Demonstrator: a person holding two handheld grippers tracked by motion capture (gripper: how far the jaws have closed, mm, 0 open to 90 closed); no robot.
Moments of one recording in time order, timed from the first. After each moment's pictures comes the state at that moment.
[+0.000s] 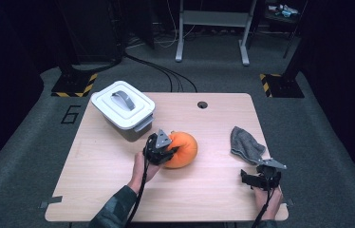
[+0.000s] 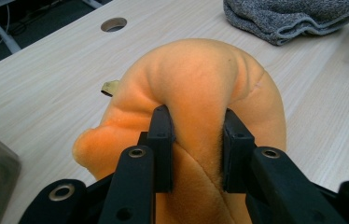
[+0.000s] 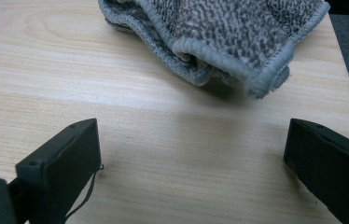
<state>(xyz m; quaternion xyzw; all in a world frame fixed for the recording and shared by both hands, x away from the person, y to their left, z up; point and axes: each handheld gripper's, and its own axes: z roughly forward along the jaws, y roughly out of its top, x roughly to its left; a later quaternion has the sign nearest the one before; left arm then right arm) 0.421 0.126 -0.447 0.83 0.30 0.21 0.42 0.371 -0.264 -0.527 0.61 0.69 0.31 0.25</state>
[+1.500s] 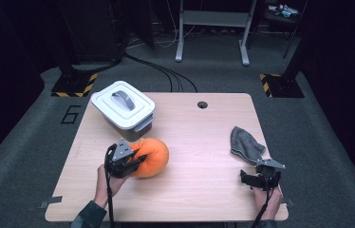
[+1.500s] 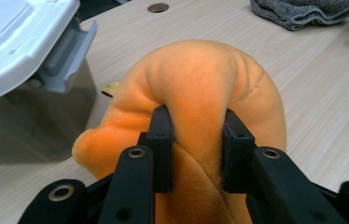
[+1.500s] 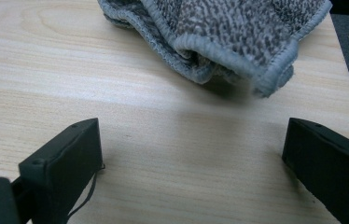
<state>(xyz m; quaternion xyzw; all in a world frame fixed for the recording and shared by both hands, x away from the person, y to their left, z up) 0.366 0.228 -0.430 0.81 0.34 0.22 0.43 0.371 -0.262 -0.528 0.61 0.69 0.30 0.25</state>
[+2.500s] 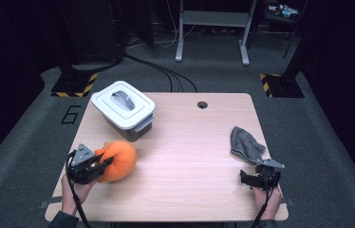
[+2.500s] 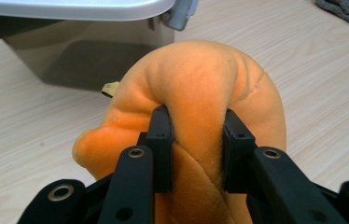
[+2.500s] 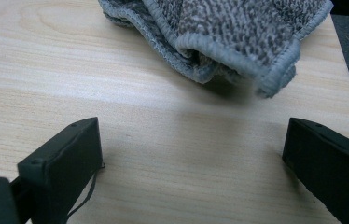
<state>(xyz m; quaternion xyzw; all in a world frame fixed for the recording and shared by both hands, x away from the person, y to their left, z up) 0.342 0.320 -0.429 0.77 0.43 0.25 0.41 0.372 -0.261 -0.528 0.61 0.69 0.30 0.25</state>
